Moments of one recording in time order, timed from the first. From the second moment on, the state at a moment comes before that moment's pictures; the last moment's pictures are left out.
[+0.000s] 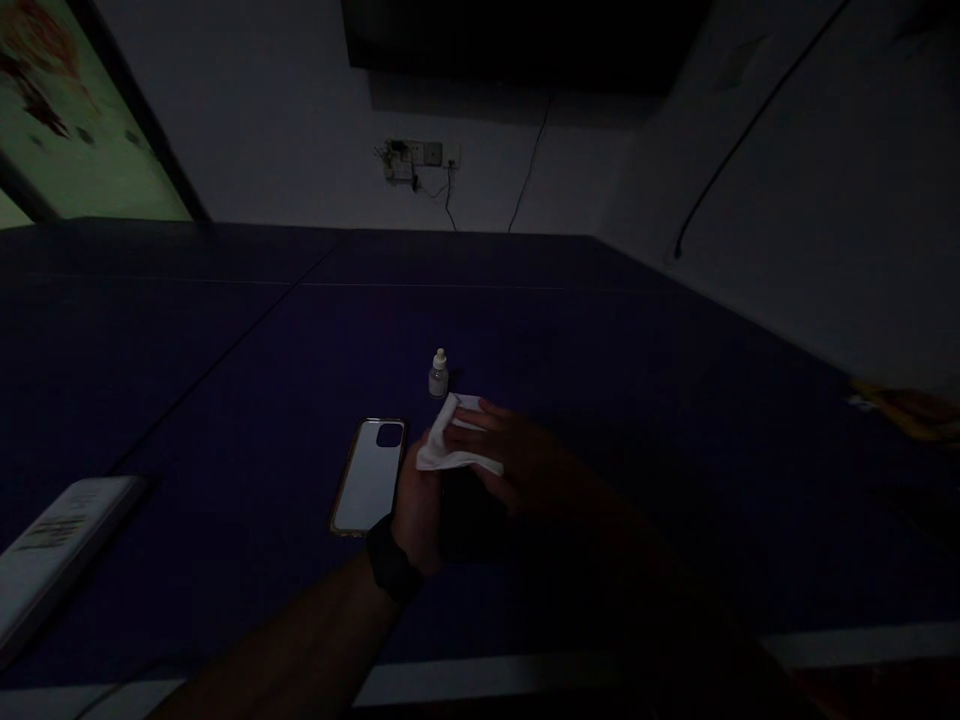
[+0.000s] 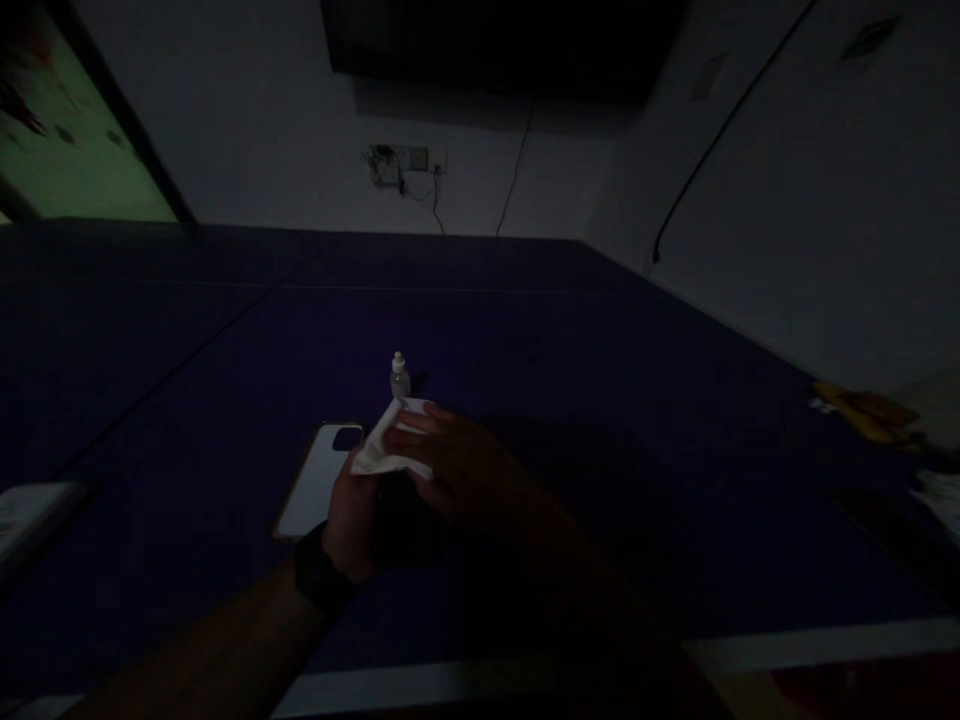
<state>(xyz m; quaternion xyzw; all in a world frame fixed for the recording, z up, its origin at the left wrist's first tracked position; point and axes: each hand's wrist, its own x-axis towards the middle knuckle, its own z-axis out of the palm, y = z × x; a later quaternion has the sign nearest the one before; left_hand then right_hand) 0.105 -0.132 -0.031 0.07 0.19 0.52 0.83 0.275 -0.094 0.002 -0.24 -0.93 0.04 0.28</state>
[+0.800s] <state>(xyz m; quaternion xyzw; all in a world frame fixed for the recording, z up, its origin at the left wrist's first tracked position) 0.091 -0.130 -0.028 0.03 0.16 0.48 0.86 0.276 -0.102 -0.002 -0.20 -0.93 0.07 0.30</state>
